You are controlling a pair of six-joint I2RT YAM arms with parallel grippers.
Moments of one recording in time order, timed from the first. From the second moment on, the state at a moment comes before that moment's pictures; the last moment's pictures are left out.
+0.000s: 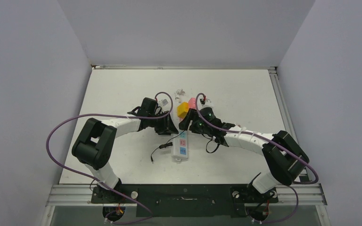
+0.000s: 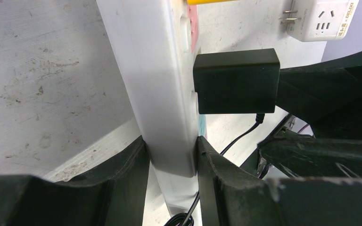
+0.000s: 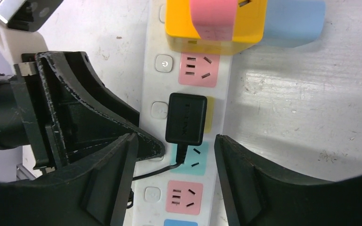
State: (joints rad) left arm -0.46 1.71 0.90 -0.10 0.55 -0.65; right arm 0.73 1.51 0.78 0.14 0.02 0.81
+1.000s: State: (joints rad) left arm -0.46 1.71 0.90 -0.10 0.55 -0.65; right arm 0.72 1.59 0.86 0.10 0.10 0.79
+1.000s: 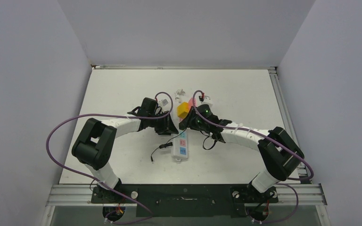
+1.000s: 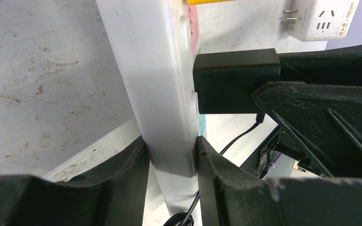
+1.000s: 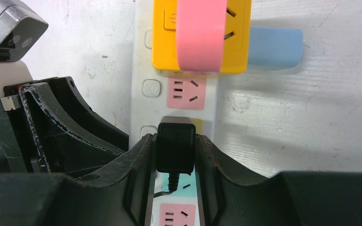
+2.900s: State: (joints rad) left arm -0.48 1.71 0.90 -0.11 0.56 -0.65; right arm 0.75 1.48 0.74 0.15 0.18 0.85
